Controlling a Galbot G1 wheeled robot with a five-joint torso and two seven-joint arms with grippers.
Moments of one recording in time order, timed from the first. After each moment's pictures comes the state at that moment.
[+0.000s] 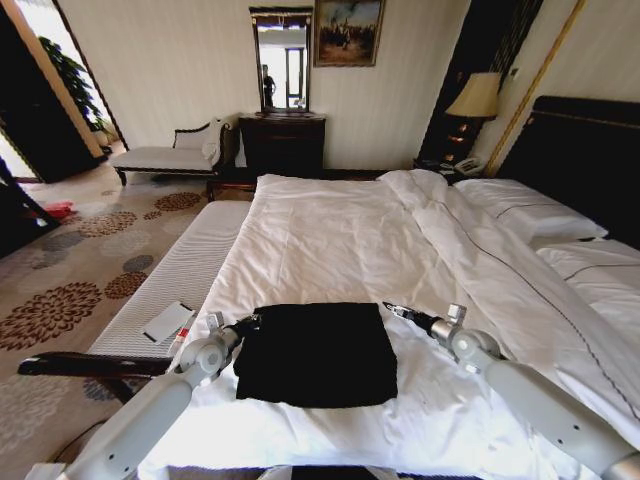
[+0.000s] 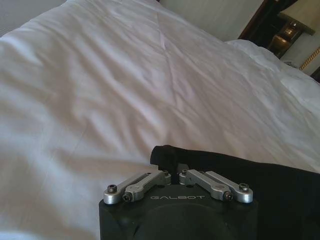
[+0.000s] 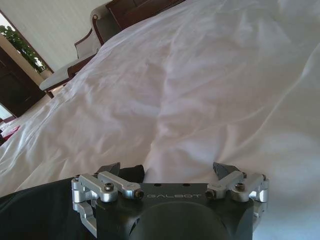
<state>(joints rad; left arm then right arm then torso) 1.00 -0.86 -0.05 -1.72 -1.21 0.29 -0.21 -0.95 0.63 0.07 1.48 1.37 -0.22 -0.12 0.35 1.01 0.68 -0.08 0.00</state>
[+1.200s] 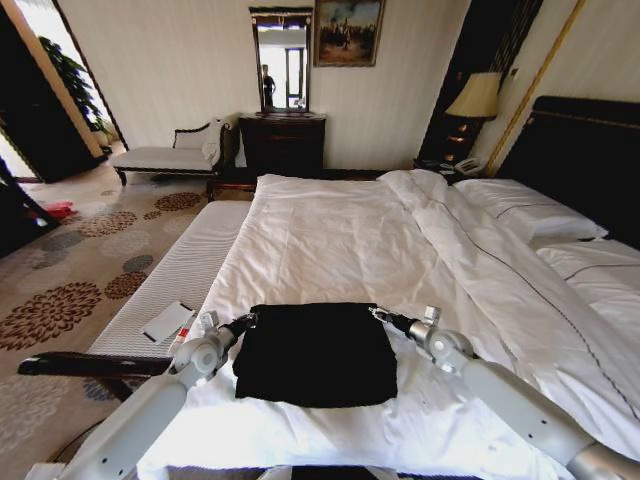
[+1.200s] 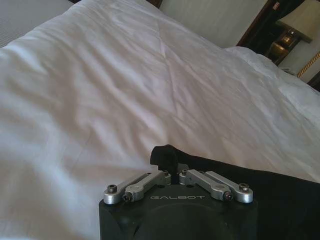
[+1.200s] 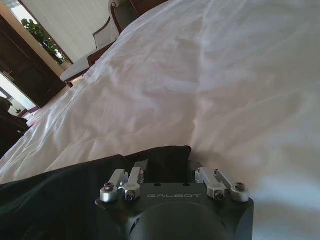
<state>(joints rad) 1.01 -0.86 -0.09 -1.73 -1.22 0.29 -0.20 -0.88 0.71 -0.04 1.47 1.34 -0.22 -0.12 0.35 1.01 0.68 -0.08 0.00</state>
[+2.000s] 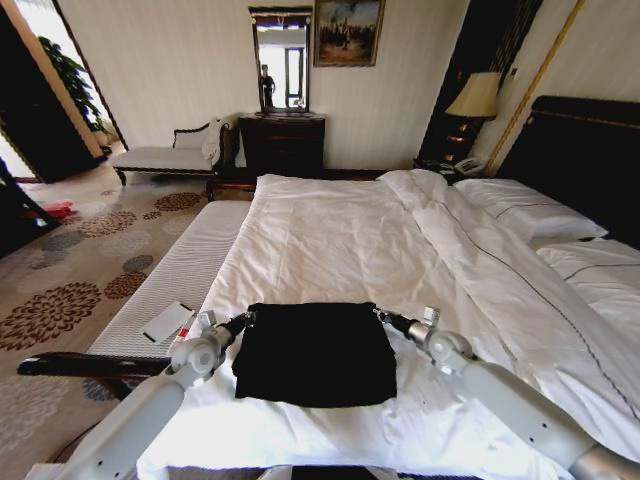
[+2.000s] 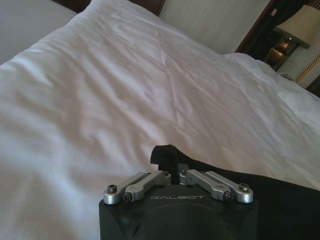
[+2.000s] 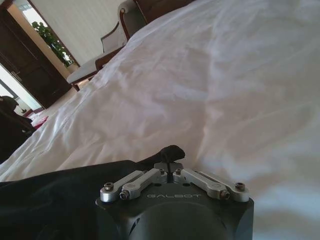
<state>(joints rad) 1.03 -0.84 -0.12 -1.76 -1.22 0.28 -0.20 -0.91 0.71 -0.02 1.51 1.31 -0.20 -0.12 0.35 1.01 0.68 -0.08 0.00</state>
